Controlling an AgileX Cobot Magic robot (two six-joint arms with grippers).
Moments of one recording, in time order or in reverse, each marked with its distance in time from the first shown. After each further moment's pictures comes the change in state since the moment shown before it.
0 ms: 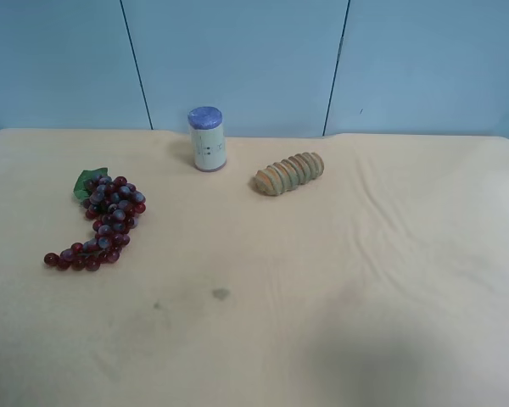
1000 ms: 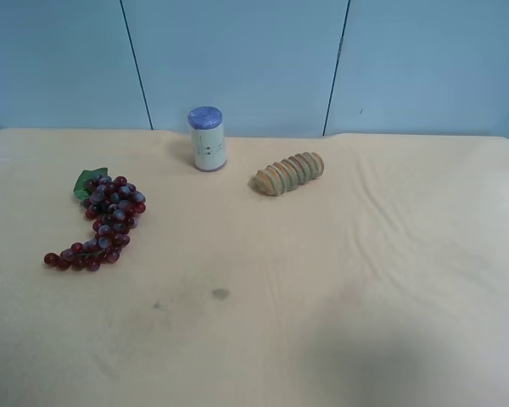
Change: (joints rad) left arm 0.000 0.000 0.000 -0.007 0.000 0.010; right arm 0.000 0.000 0.000 0.000 0.000 0.000
